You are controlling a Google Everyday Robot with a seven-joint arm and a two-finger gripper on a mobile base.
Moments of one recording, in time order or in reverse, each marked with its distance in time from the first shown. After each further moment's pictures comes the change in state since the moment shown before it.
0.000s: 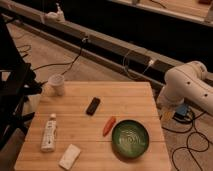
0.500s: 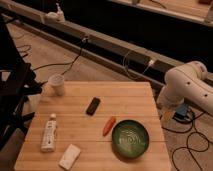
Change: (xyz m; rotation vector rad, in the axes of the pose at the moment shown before) arm 0.001 -0.001 0.004 0.003 0.005 -0.011
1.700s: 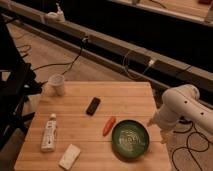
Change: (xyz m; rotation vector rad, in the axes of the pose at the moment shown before) arm -0.028 0.088 0.067 -0.166 -0.173 -0.489
